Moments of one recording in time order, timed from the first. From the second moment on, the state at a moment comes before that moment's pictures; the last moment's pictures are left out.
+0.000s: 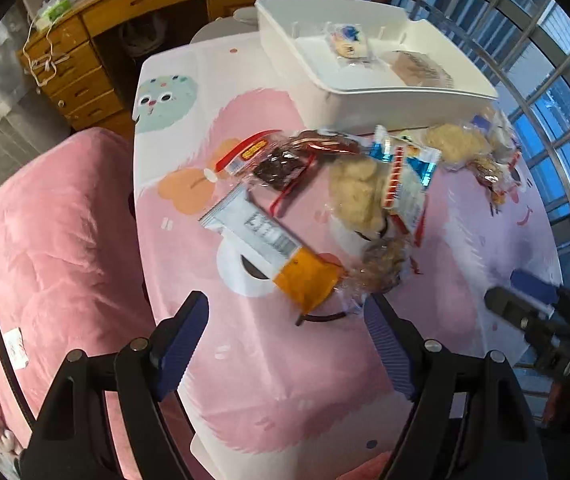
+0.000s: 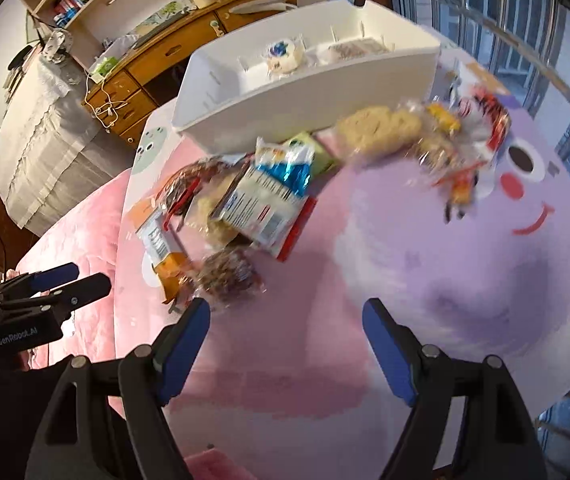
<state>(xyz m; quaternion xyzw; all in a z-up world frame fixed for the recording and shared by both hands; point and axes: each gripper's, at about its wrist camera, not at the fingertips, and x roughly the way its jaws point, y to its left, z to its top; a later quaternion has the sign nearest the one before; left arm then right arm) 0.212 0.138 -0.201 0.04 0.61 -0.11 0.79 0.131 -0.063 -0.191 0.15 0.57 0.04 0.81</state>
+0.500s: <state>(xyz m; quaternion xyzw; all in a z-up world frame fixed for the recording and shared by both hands) 0.258 0.147 -0.268 -0.04 0.68 -0.10 0.73 0.149 0.005 -0.219 0.08 0.59 0.06 0.80</state>
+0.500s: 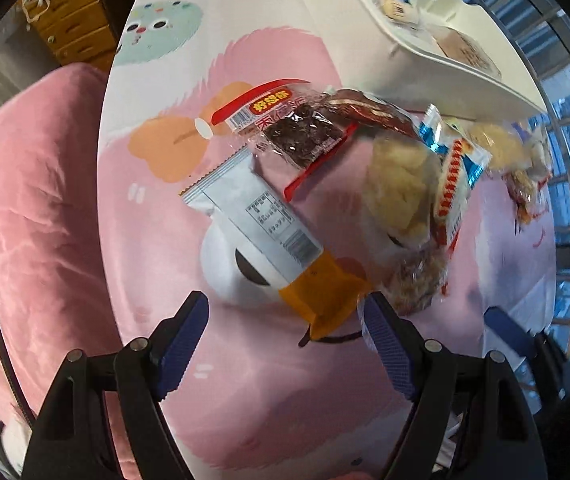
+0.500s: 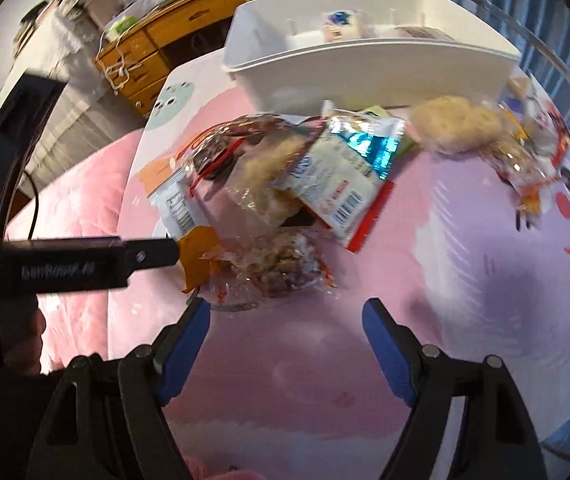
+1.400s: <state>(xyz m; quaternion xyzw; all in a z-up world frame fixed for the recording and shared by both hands) 0.287 0.162 -0.305 -0.11 0.68 -0.04 0.72 0.189 0.019 -0.261 0.04 0.59 0.09 0.80</state>
